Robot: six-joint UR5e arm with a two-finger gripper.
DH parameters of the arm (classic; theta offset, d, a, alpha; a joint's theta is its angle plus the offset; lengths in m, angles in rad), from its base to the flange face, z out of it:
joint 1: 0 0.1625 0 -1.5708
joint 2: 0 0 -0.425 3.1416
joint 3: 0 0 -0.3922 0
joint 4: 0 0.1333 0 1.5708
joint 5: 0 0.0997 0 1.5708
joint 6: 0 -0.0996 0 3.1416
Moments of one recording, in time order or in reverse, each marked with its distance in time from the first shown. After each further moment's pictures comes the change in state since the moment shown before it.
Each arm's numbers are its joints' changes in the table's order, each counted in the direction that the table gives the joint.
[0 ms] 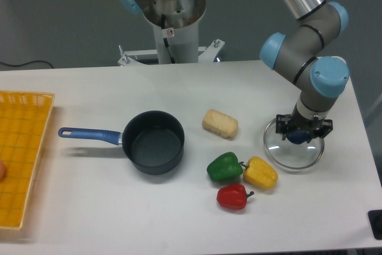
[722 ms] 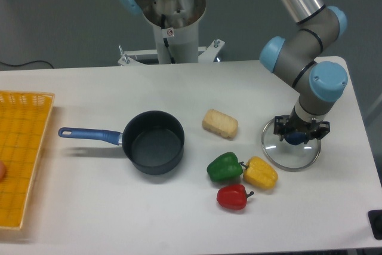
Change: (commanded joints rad) arm 0.000 0.011 -0.008 0.000 0.002 0.000
